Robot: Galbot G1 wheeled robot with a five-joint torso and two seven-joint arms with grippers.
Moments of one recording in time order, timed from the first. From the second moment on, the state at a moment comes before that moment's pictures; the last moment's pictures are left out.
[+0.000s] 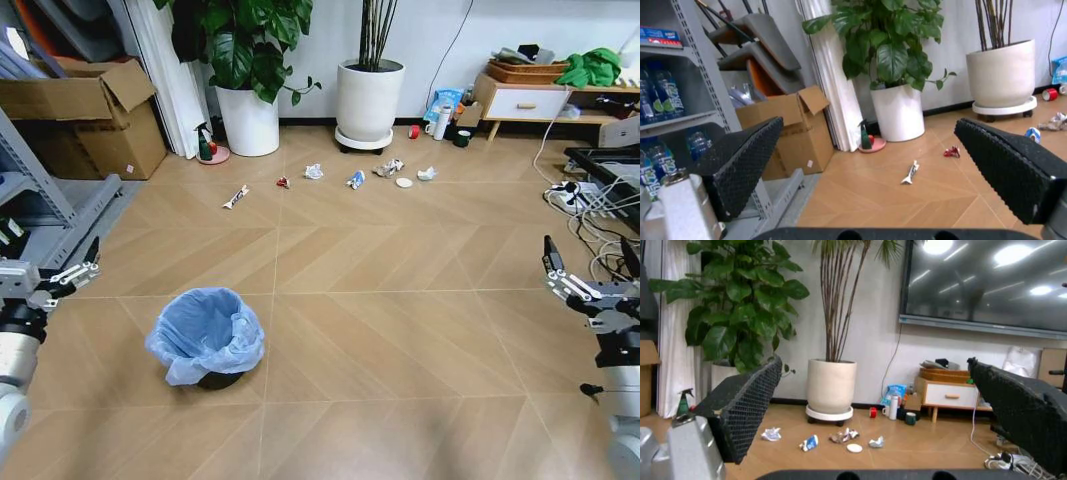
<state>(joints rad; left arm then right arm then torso) 1.51 -0.94 -1.01 -2.03 -0.49 -0.04 0.02 -1.76 1.10 0.99 2.29 0.54 0.25 0.07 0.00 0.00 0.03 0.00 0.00</state>
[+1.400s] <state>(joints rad) 1.46 -1.07 -0.83 -1.92 -0.51 0.02 0.05 -1.47 1.22 0.56 1.93 0.46 0.25 0.14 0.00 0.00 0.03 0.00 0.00</state>
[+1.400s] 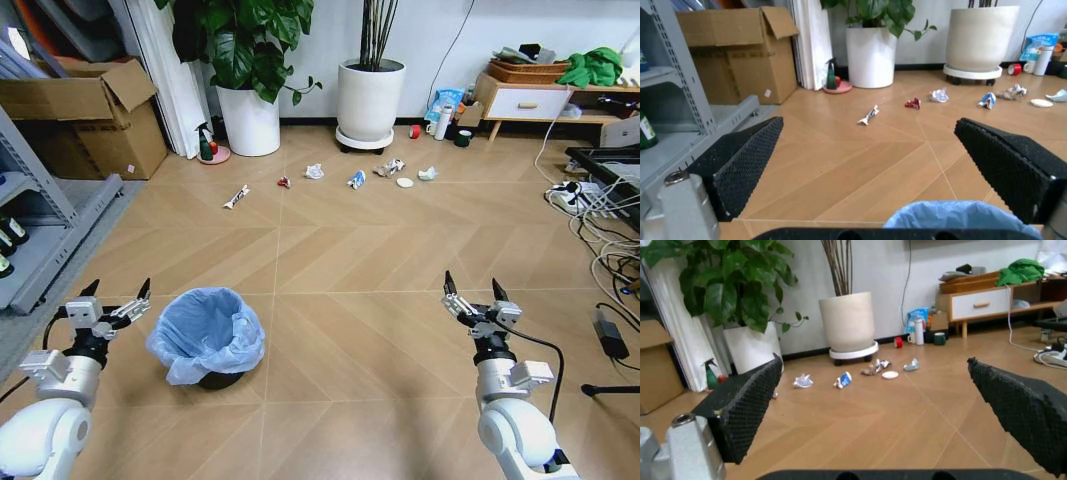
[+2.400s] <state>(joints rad) 1.44 -0.94 -0.71 -1.92 -0.66 0.33 -0.15 -1.53 1.14 0.58 1.96 0.51 0.21 0.14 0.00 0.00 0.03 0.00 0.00</state>
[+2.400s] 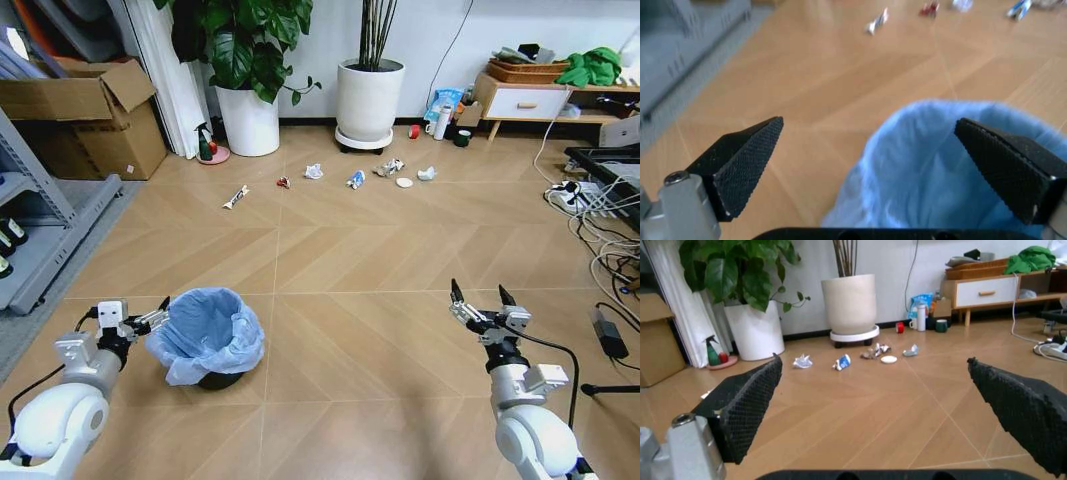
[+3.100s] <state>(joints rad) 1.26 -0.87 -0.54 -1.74 -0.84 0.56 -0.19 -1.61 1.20 0.62 2.01 0.49 0.21 0.14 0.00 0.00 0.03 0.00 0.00</state>
